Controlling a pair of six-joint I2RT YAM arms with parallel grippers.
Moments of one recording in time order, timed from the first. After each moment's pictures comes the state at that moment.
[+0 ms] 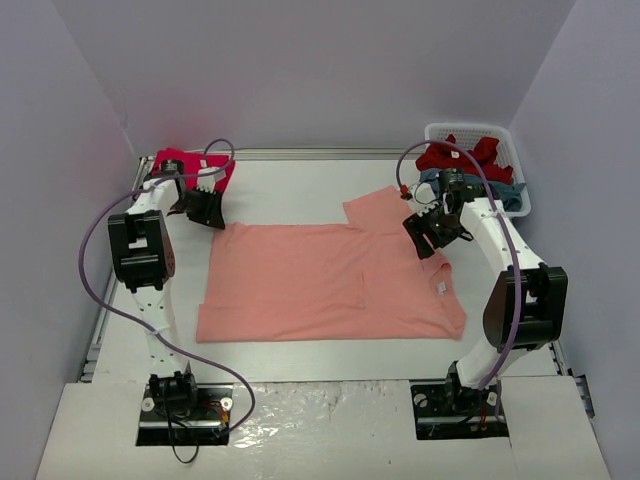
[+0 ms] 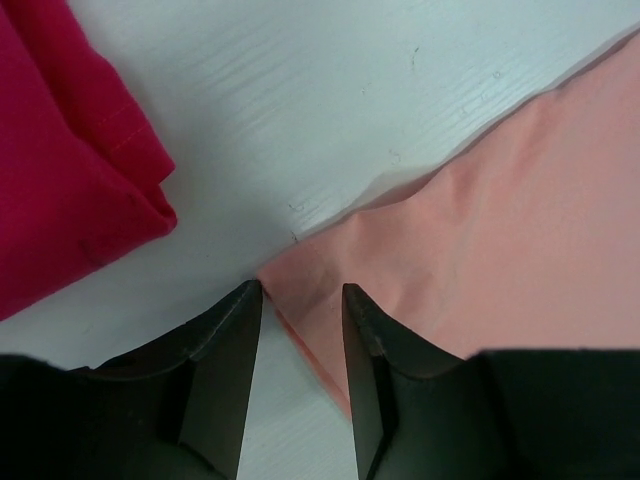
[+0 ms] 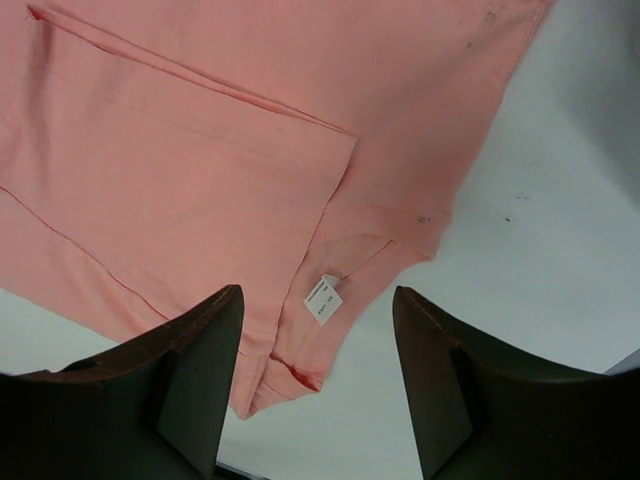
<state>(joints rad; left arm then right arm) 0.14 2.25 1.82 -0.77 0.62 0.47 0.08 1.63 1.33 -0.95 -0.17 -0.52</state>
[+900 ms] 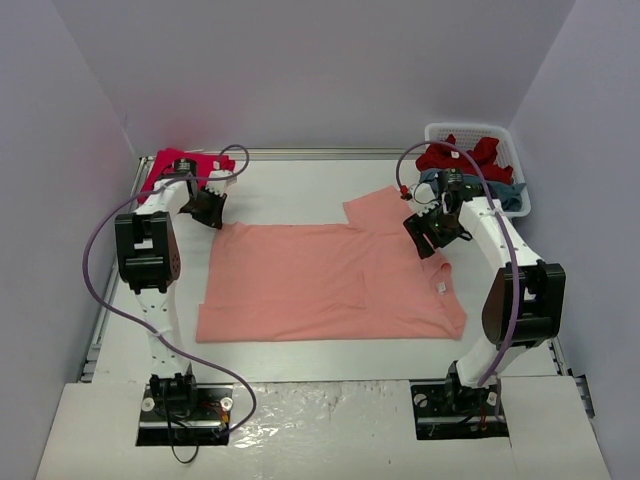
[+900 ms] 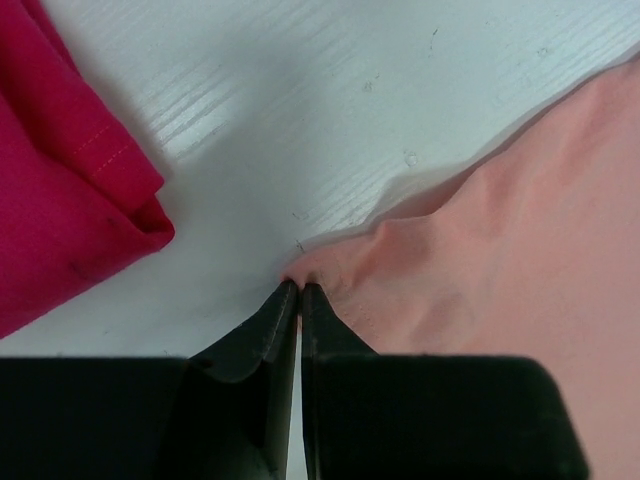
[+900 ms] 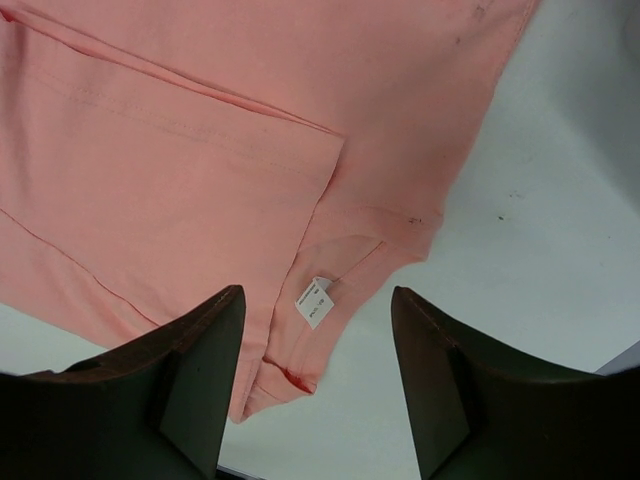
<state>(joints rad) 0.07 2.23 1.78 -0.74 0.44 0.54 0.08 1.65 1.33 -0.94 -0.15 -0.52</state>
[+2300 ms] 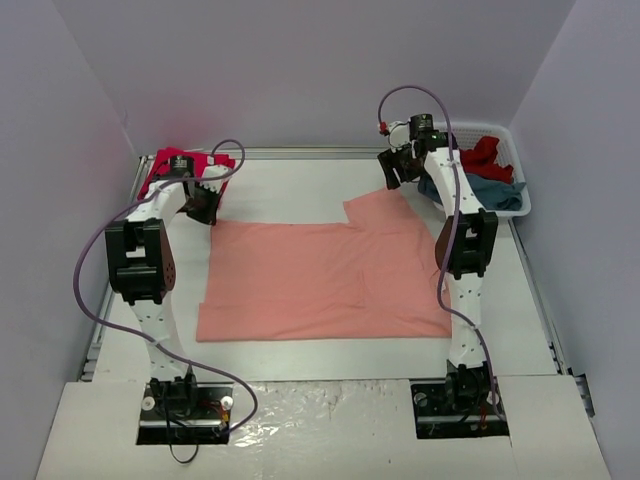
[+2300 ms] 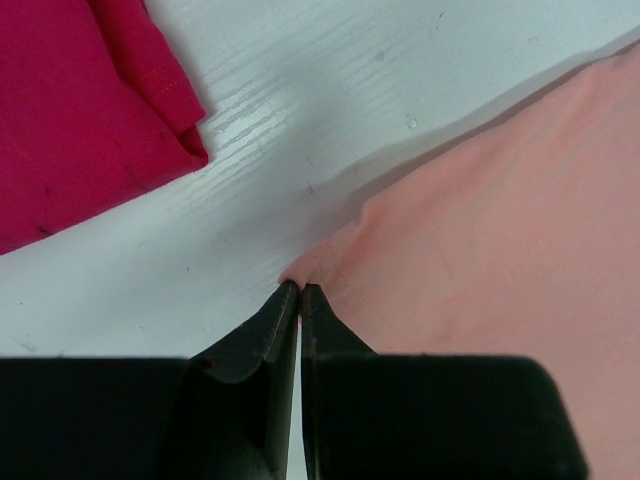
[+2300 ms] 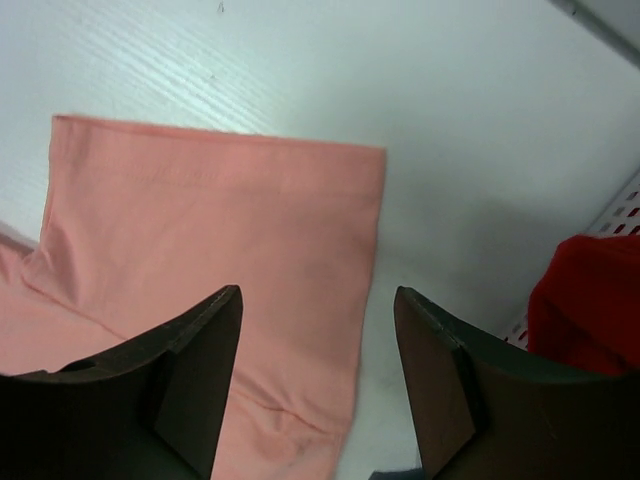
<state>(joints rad) 0.06 2.06 1.64 -0.67 0.33 0.47 0.11 2.44 2.38 -0.94 -0.21 -0.40</state>
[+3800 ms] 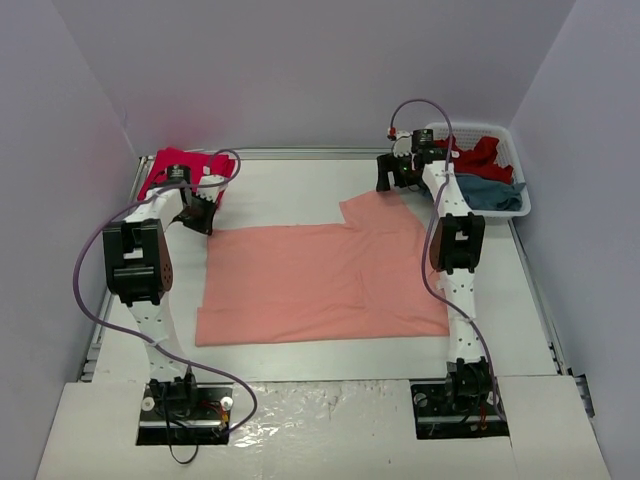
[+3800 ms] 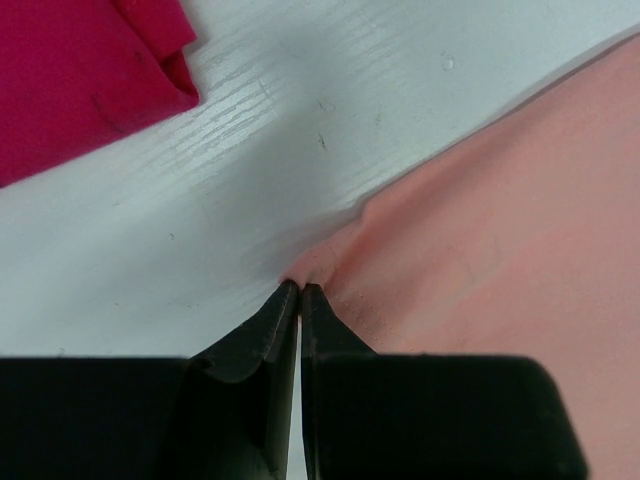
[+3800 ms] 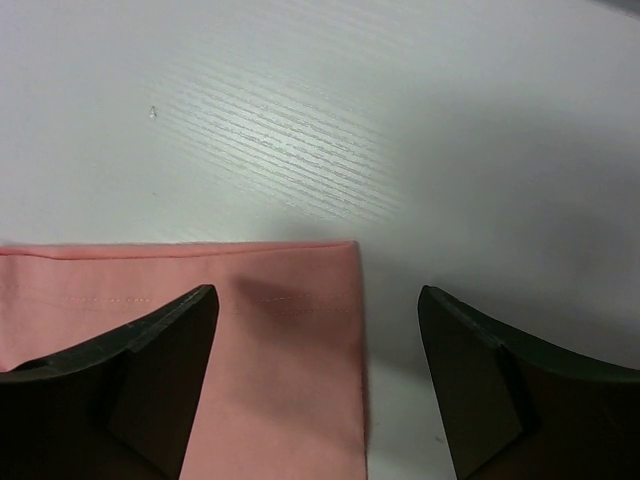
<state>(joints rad) 0.08 2.05 1.56 -0.64 0.31 0.47 0.07 2.74 2.61 -0.79 -0.37 -0.18</state>
